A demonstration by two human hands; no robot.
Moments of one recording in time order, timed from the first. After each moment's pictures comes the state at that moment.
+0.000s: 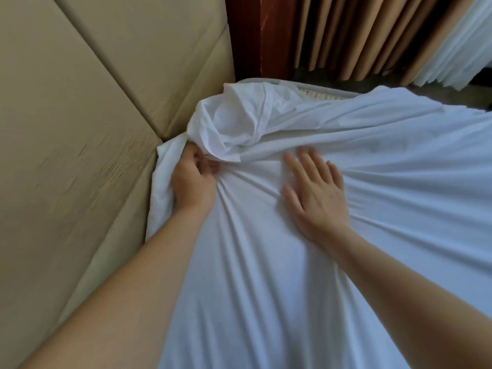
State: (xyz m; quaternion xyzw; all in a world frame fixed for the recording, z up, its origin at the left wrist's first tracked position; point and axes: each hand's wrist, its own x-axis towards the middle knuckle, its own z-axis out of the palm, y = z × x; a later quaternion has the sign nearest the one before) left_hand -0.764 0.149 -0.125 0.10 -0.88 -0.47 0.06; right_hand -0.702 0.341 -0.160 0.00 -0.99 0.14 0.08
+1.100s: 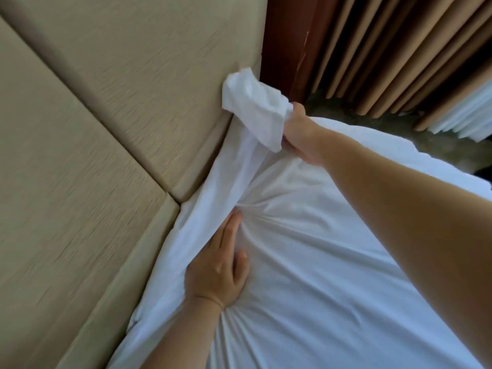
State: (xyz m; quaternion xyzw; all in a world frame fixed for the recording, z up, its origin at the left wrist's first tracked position) left_hand -0.751 0.145 -0.182 -0.10 -0.96 -0.27 0.04; right_hand -0.936 0.302 -0.089 -0.18 -0.81 0.53 -0.18
